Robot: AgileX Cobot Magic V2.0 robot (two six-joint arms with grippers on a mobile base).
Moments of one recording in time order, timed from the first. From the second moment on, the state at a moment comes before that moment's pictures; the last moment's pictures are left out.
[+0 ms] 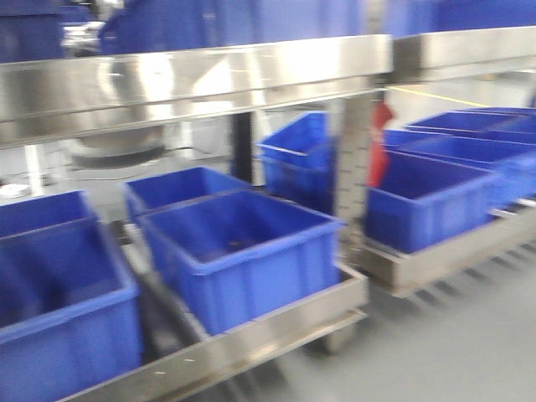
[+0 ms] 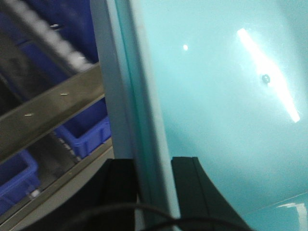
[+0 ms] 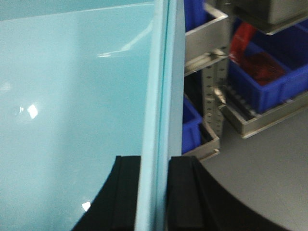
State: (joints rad) left arm -0.34 1.71 -2.15 -0.22 1.20 -0.10; right arm 0.35 1.59 -1.91 0.06 0.95 0.22
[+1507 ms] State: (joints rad) left arm -0.34 1.71 -2.15 -0.22 1.20 -0.10; right arm 0.35 1.59 -1.91 0.06 0.95 0.21
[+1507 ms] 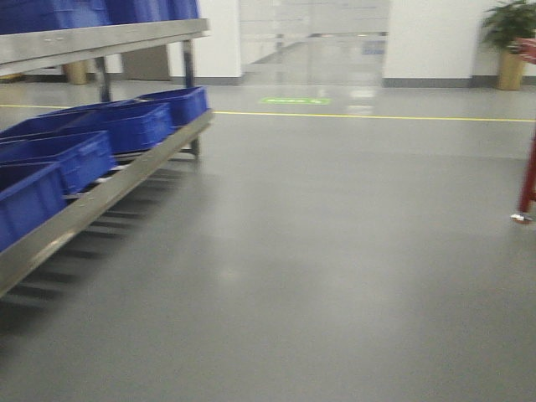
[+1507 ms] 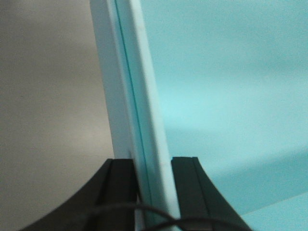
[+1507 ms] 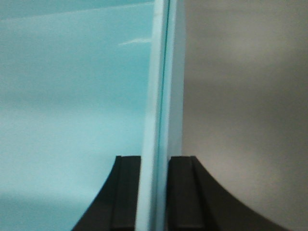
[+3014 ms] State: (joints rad) left arm -0.34 1.71 -2.15 -0.22 1.20 -0.10; right arm 0.35 1.59 -1.91 0.06 0.95 0.21
